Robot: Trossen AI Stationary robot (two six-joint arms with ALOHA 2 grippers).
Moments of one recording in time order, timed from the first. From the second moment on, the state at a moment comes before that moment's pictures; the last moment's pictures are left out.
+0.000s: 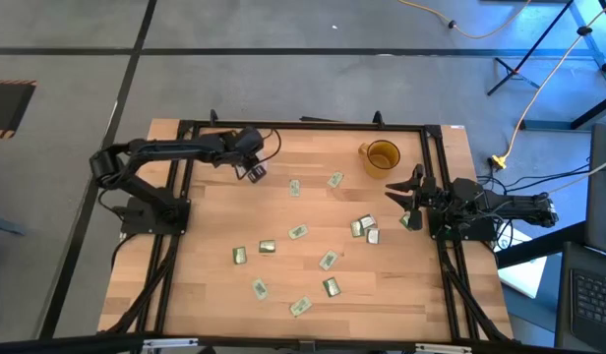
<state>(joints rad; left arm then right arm) 0.52 1.43 0.83 -0.46 -0.25 -0.08 0.01 0.01 0.08 -0.09 0.22 0.04</state>
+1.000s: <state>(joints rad) 0.24 1.84 1.14 -0.40 -0.03 0.15 0.01 0.01 0.08 -0.09 0.22 0.04</state>
